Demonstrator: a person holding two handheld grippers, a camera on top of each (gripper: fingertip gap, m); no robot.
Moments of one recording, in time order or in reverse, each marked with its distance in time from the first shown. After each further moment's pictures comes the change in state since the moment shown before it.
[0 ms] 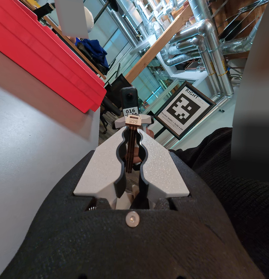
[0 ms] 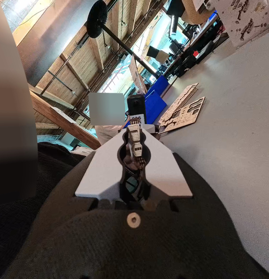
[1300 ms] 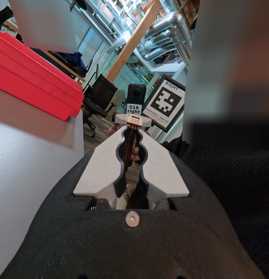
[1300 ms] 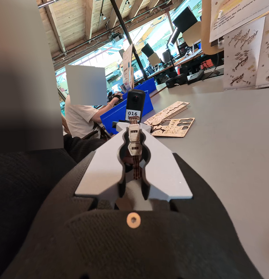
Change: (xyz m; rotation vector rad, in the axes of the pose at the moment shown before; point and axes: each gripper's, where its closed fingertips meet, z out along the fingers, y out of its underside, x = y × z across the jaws) left arm 0.029 0.001 -0.001 -0.015 0.152 0.089; right arm -0.030 0.008 0.002 -0.059 0.078 -0.420
